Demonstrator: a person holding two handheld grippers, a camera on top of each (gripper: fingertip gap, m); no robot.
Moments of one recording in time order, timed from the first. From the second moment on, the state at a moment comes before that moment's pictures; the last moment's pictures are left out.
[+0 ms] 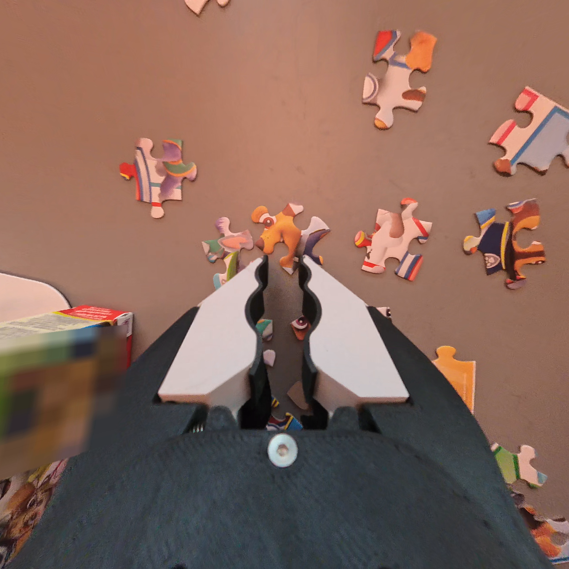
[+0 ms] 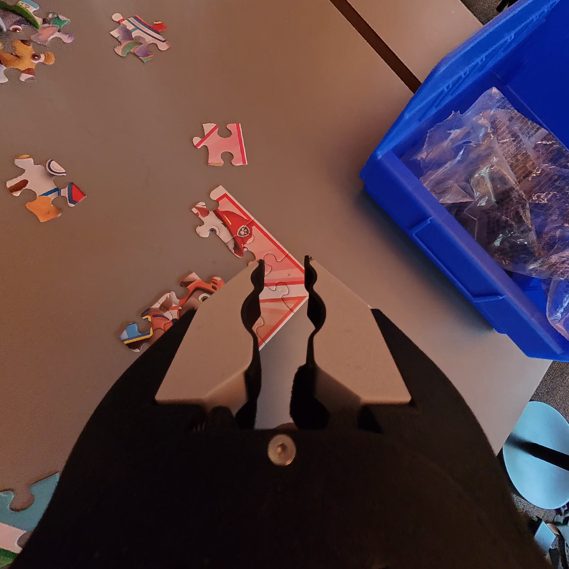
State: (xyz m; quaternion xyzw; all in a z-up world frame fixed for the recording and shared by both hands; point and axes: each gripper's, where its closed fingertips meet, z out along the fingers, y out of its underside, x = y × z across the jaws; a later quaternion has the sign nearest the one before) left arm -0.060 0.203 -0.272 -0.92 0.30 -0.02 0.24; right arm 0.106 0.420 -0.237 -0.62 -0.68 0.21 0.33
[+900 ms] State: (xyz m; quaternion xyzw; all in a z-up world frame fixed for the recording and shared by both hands) left arm -0.058 0.169 -0.272 -0.93 0.29 -0.06 0.22; right arm 0.103 0.417 -0.232 -0.62 -0.68 0.22 0.34
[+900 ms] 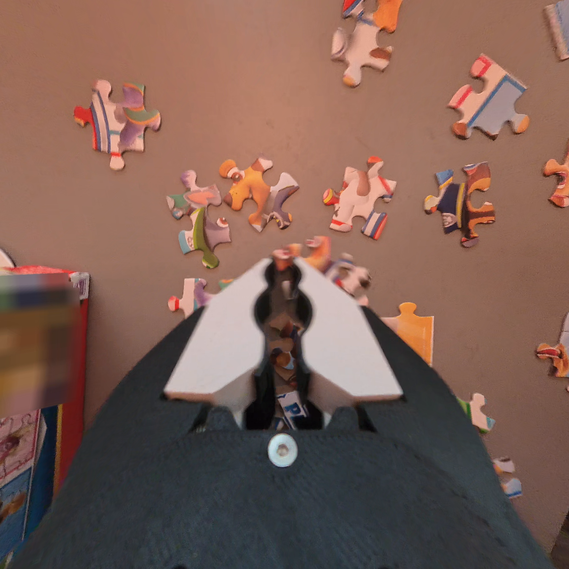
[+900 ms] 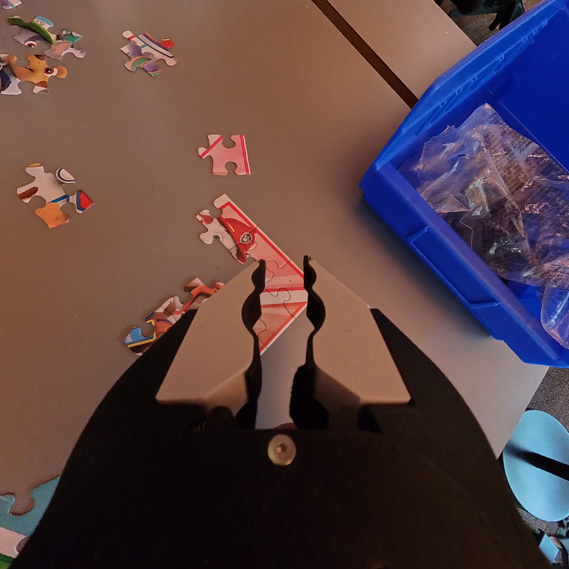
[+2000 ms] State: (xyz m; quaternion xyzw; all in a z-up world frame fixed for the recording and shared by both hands) left arm 0.001 0.131 -0.271 -0.90 0.36 -0.05 0.23; right arm 0.100 0.412 -0.225 -0.60 -0.68 0.22 0.35
